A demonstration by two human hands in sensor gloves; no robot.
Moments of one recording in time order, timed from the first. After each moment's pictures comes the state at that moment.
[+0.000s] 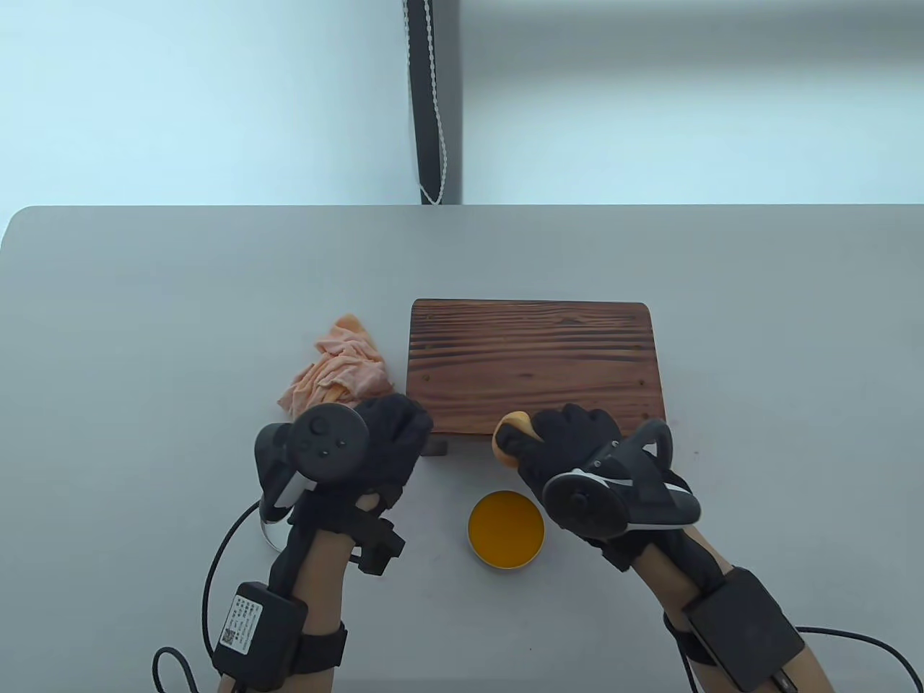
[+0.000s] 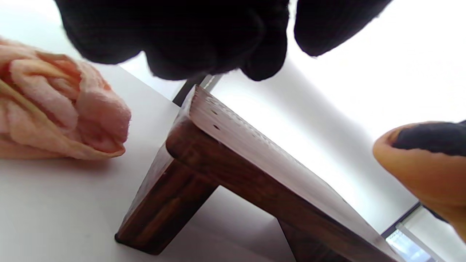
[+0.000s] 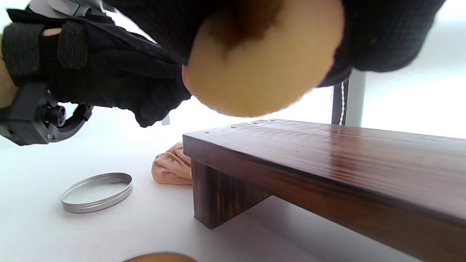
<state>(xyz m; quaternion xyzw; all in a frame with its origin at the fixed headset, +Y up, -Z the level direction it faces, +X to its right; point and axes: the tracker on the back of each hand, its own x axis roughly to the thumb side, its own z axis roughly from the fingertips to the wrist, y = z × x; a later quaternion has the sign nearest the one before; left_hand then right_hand) -0.171 -0.644 -0.223 -0.04 -0.08 0.36 0.93 0.082 -0.596 -0.190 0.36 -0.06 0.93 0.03</state>
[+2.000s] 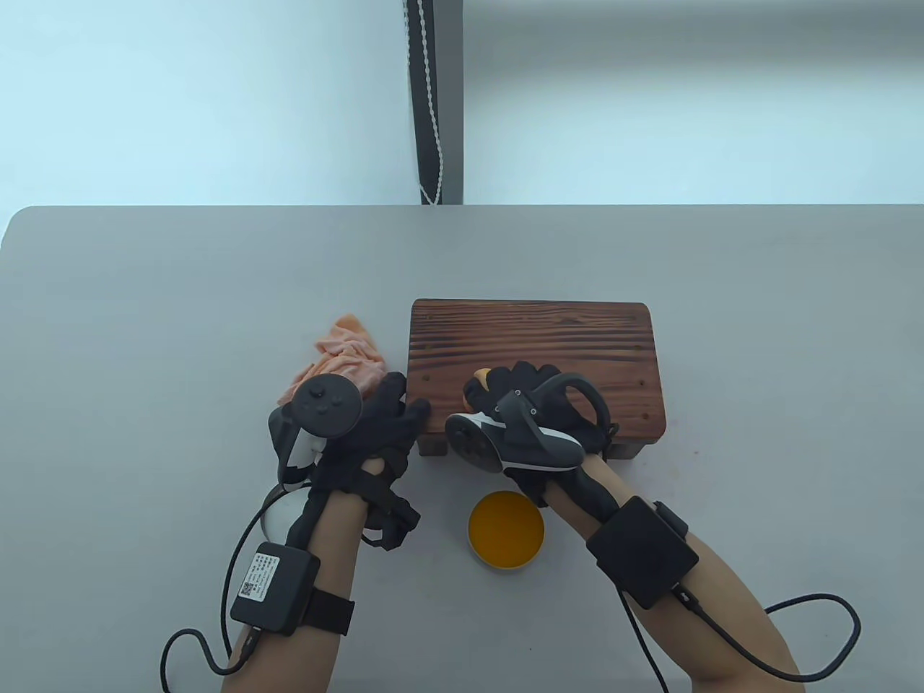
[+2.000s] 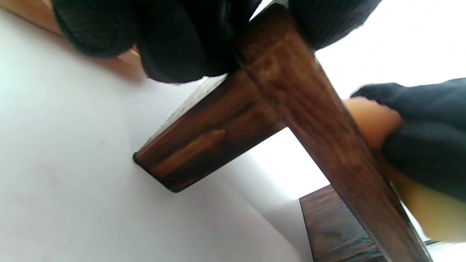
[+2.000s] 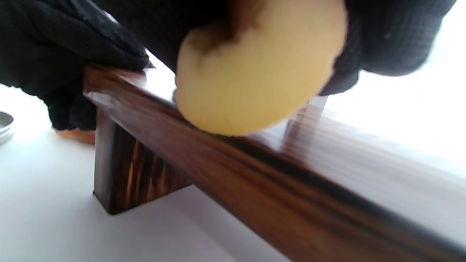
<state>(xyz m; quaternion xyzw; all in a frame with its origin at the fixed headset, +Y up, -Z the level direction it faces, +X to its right) -0.168 -0.707 -0.257 -0.14 -0.03 0.43 0.89 0.029 -0.629 -0.235 0.29 -0.05 0.95 -0.12</state>
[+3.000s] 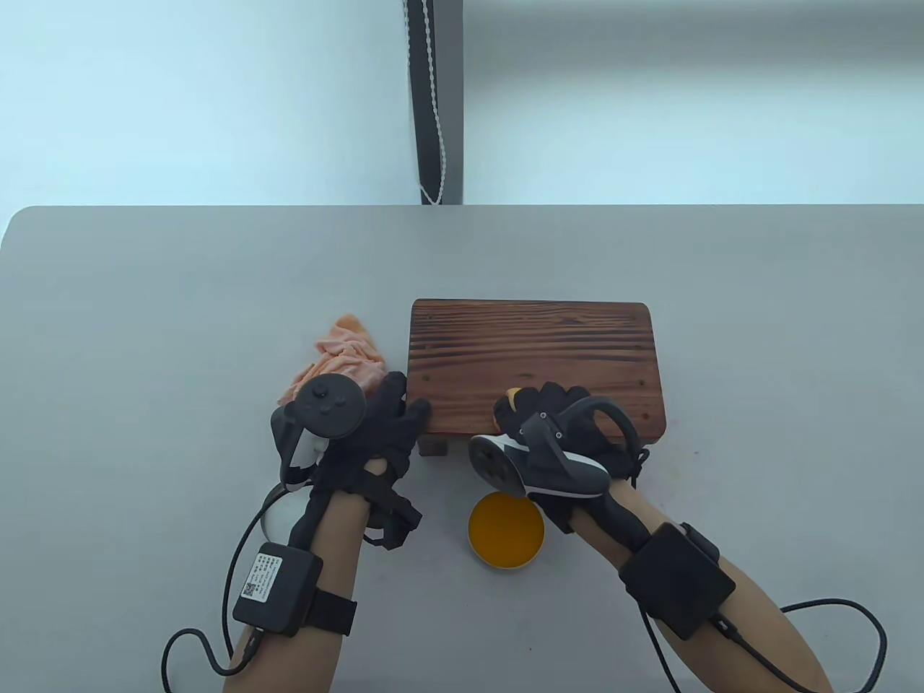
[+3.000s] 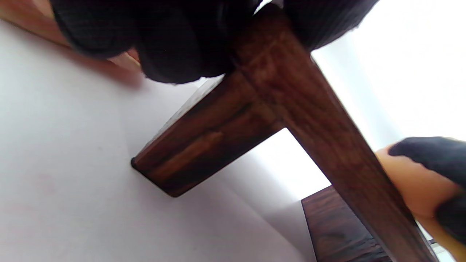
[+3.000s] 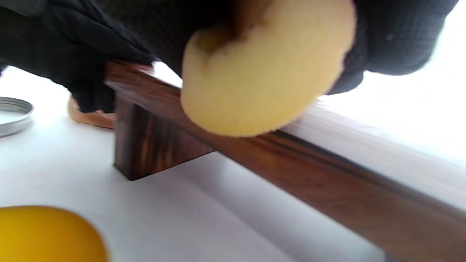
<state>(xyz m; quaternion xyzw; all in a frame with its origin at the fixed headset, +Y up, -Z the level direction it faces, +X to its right) -0.165 -0.703 -0.257 -0.13 -0.03 0.41 0.90 0.047 -0.628 -0.211 0.27 -0.02 0.96 -0.10</state>
